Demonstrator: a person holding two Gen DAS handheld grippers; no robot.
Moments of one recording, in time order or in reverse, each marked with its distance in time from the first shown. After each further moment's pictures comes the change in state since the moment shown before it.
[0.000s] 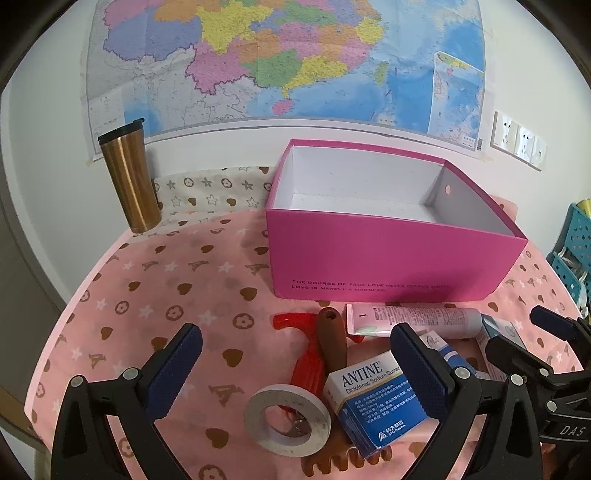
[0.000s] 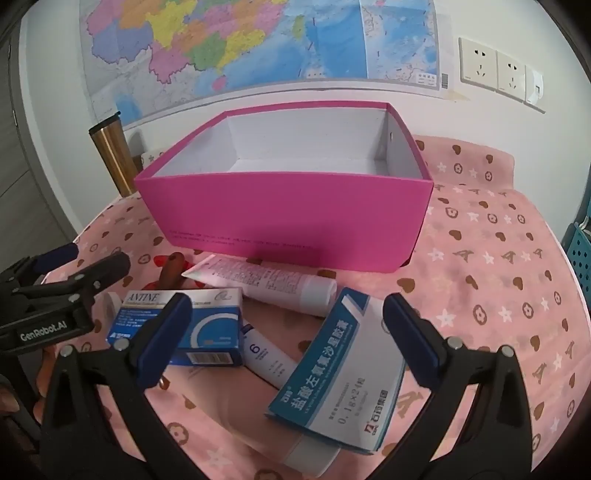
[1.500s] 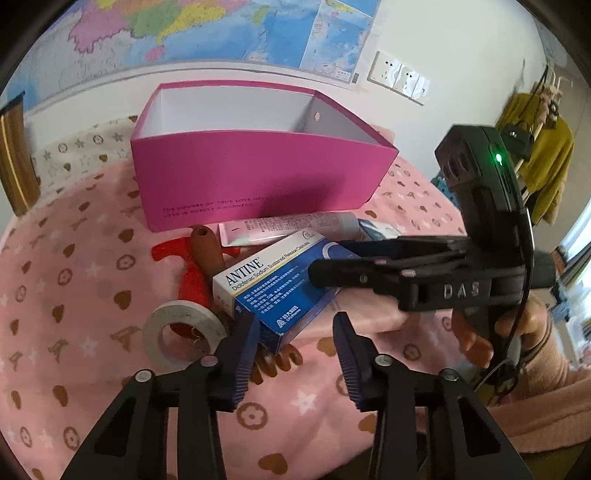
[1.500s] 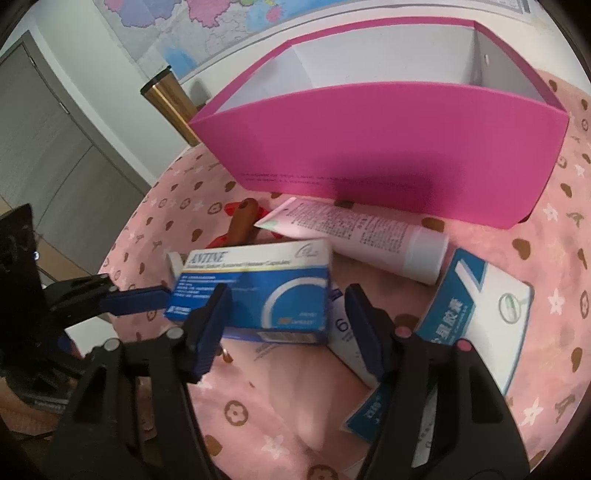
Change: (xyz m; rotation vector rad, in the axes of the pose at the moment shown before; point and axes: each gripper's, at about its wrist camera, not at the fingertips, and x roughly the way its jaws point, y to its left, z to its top) left arm -0.014 -0.008 -0.029 0.171 0.245 -0.516; right arm 0.045 0.010 -0.003 0.018 0.302 0.372
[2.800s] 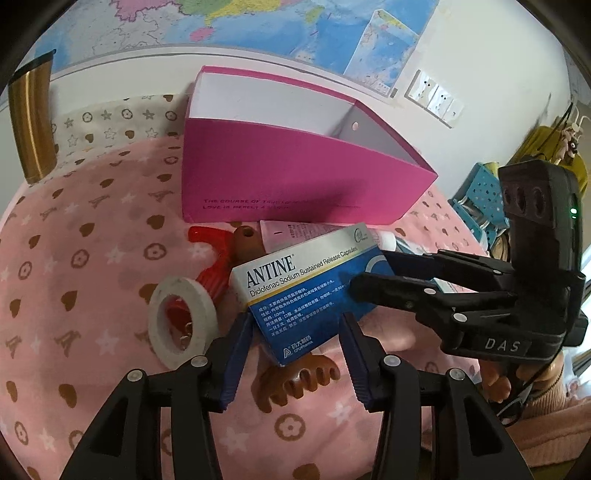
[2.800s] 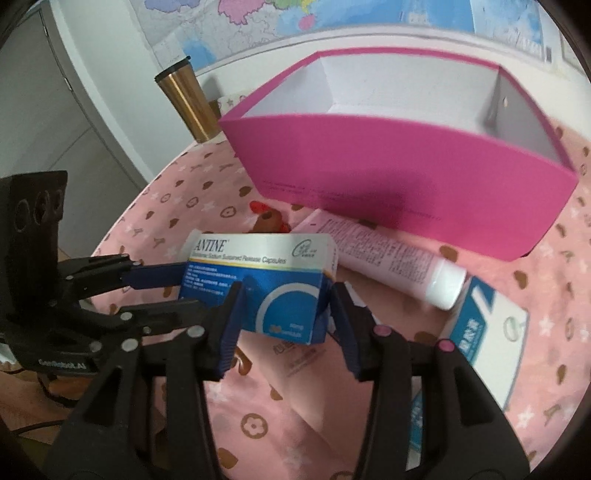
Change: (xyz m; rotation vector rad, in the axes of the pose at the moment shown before) left arm 0.003 0.040 0.004 -0.111 -0.007 0.009; right arm 0.004 0.040 0.001 -0.099 -0.053 -0.101
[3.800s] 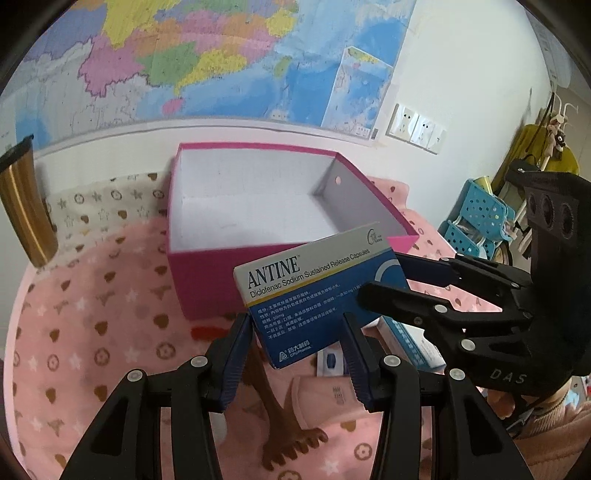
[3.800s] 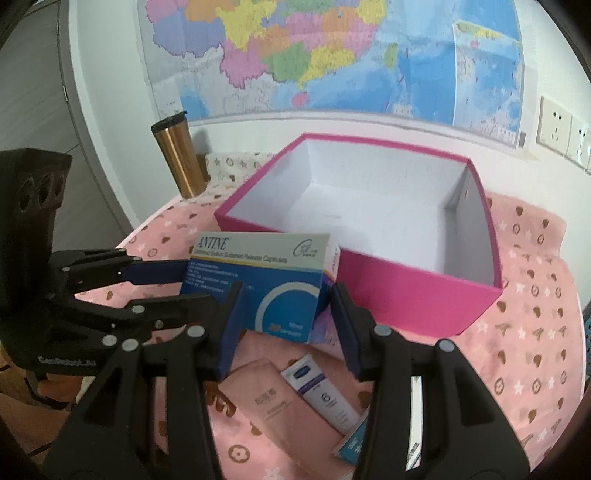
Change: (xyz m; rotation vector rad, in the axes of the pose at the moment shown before) left arm -0.028 -0.024 0.062 0.107 -0.125 0.030; right arm -0.052 0.017 0.040 -0.071 -0.191 -0.134
